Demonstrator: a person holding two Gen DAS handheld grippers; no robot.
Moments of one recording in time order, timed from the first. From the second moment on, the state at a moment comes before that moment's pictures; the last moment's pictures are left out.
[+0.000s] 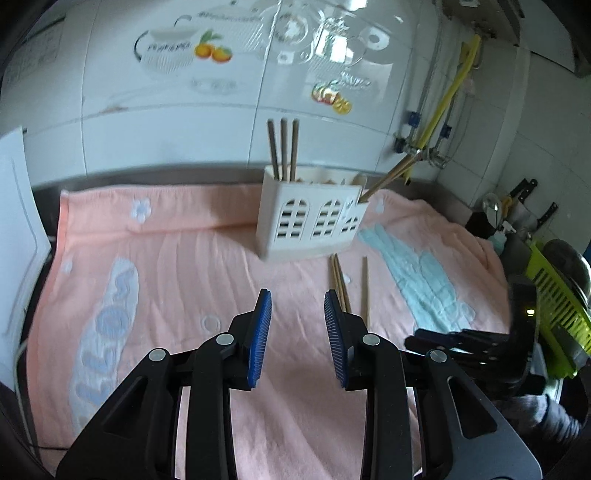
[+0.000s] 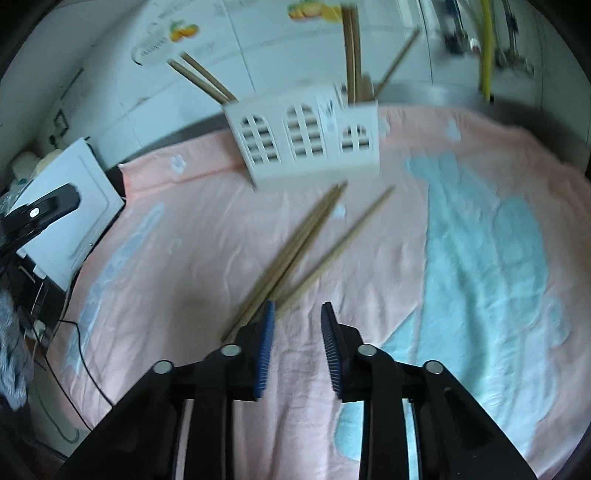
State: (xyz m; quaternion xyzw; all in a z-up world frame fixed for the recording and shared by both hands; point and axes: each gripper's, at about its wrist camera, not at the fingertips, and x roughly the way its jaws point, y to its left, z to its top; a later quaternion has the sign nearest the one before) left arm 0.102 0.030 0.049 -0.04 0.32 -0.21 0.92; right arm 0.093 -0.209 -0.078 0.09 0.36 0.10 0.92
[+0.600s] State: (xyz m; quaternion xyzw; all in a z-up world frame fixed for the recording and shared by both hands) left arm 0.115 0.028 0.013 -0.04 0.35 -0.21 0.91; right arm 0.147 -0.197 -0.104 0.16 0.40 0.05 0.90
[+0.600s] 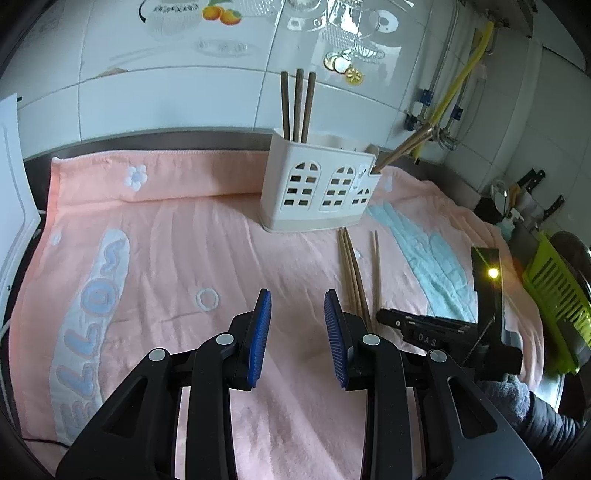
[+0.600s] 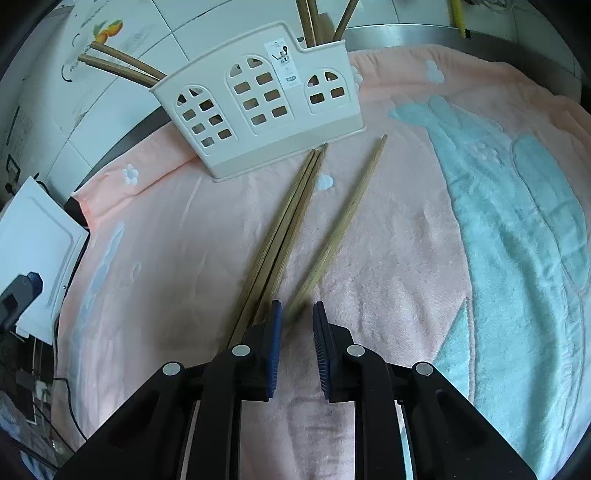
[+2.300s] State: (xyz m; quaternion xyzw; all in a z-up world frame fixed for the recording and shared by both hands) left arm 0.148 -0.072 -0.086 -0.02 0.47 -0.28 0.84; right arm 0.090 -0.219 -0.114 0.04 0.40 -0.01 0.92
